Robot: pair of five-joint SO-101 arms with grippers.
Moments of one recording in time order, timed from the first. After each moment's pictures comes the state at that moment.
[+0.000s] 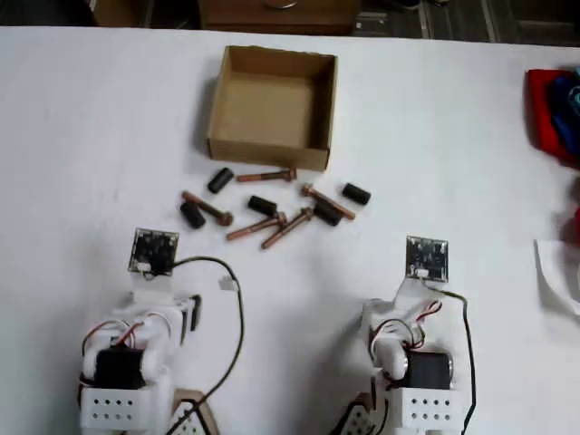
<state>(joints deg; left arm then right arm) -6.6 -103.0 96.0 73.4 -2.7 -1.1 -99.5 96.6 71.1 -3.6</state>
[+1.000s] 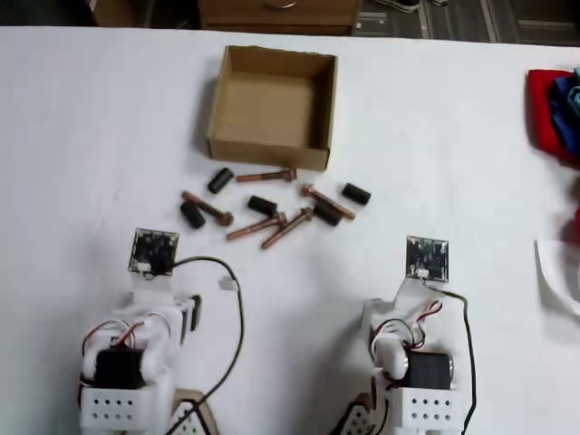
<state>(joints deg) -6.6 -103.0 96.0 73.4 -2.7 -0.9 -99.5 96.6 71.1 -3.3</state>
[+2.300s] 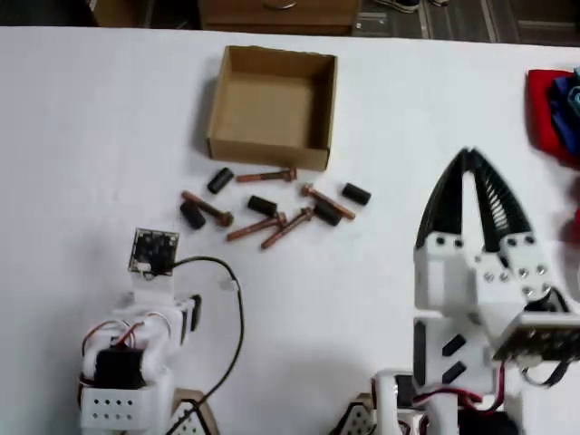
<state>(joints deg) -6.6 -103.0 96.0 73.4 -2.7 -0.5 -85.7 40.8 41.0 4.0</state>
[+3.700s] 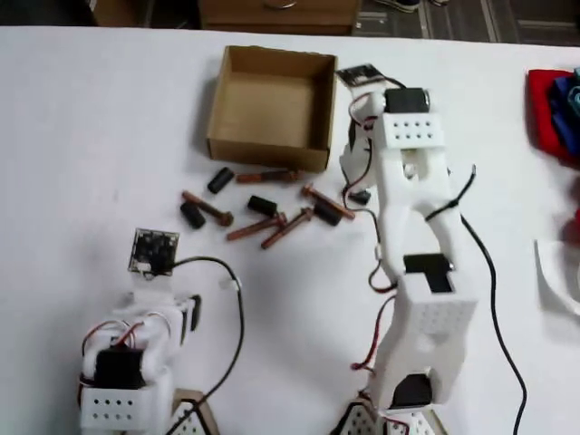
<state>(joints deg) -6.6 -103.0 96.0 73.4 -2.7 -7.6 28.0 -30.2 97.0 20.2</state>
